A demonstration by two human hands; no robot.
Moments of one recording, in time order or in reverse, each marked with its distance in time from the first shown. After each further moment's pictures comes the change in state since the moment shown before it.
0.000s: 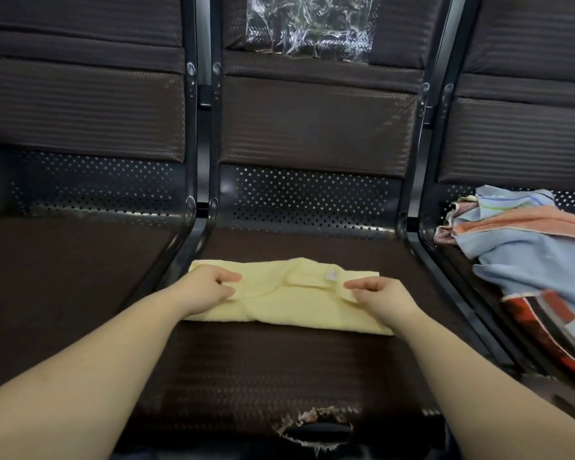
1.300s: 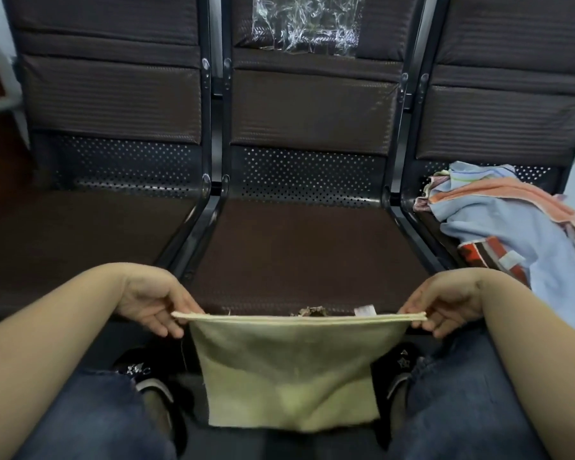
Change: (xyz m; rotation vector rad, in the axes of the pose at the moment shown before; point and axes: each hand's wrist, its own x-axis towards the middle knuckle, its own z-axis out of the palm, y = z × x) left_hand -0.147 -0.043 -0.044 -0.316 -0.641 -0.445; right_hand -0.112 0.036 -0.108 0.012 -0.751 0.486
